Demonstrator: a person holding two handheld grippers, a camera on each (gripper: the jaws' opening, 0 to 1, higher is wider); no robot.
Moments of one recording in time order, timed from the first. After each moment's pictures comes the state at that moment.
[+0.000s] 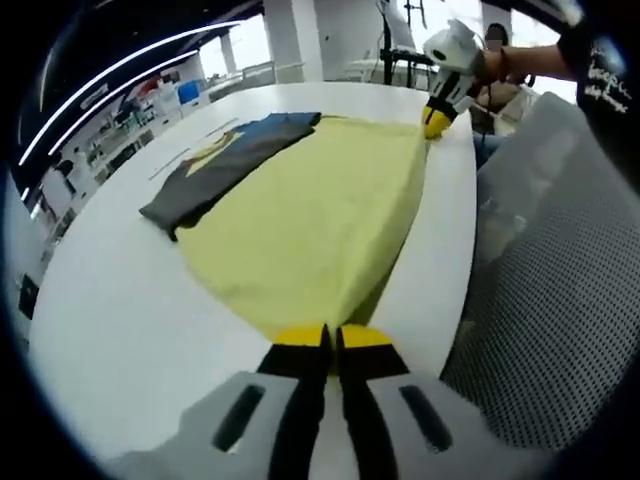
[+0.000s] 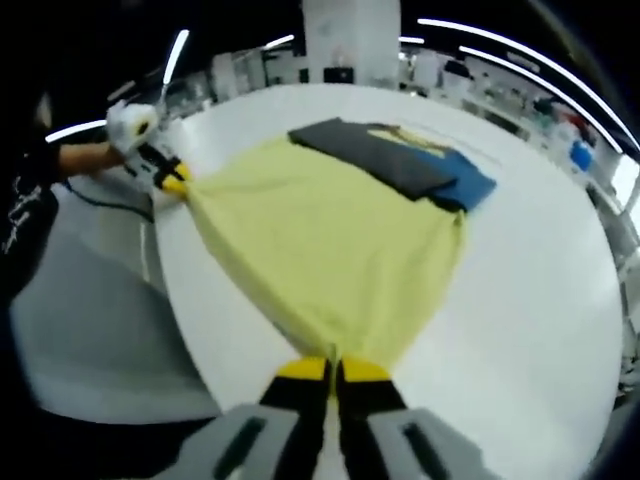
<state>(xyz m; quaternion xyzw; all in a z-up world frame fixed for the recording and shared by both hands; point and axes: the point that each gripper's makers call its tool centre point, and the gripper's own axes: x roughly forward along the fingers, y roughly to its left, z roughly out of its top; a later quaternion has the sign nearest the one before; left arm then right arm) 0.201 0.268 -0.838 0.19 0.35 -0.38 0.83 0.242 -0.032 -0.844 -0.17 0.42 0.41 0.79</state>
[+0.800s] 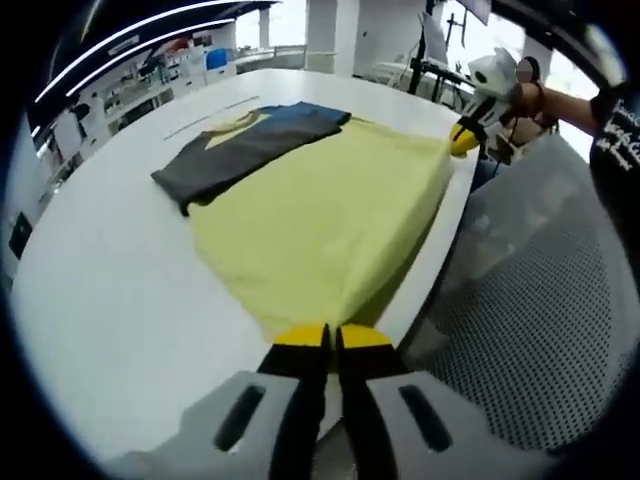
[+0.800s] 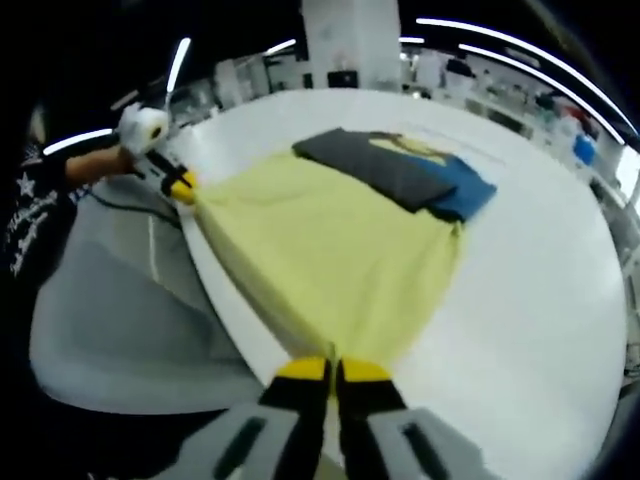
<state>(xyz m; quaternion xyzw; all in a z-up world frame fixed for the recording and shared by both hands) 0.169 0.276 -0.829 0.13 0.40 -0.35 0.84 0.201 -0.028 -0.825 -0.16 0.42 0.42 0.79</state>
